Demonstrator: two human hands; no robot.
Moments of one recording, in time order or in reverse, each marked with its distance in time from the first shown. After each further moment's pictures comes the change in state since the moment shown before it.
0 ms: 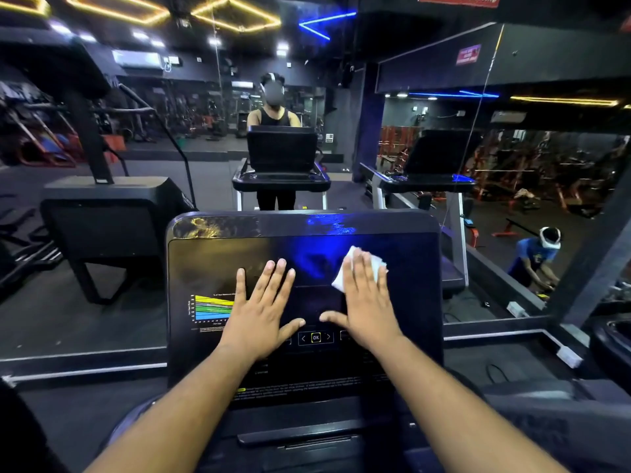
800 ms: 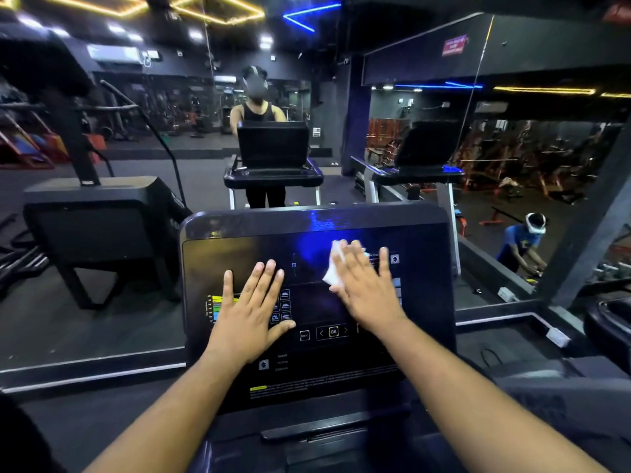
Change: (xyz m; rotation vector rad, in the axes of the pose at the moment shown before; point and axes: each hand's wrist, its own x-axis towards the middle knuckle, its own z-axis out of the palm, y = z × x) left_hand -0.025 -0.048 0.001 0.010 0.014 0.030; right_hand 0.019 -0.022 0.004 -0.161 0.188 -0.114
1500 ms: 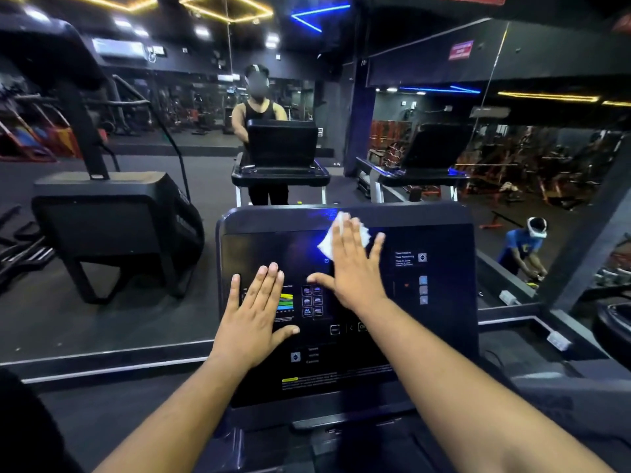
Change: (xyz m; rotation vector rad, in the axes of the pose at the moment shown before) left_hand -0.039 -0.042 0.000 -0.035 -0.056 -0.039; right_hand 0.063 -0.082 -0.035 0.130 -0.184 0.160
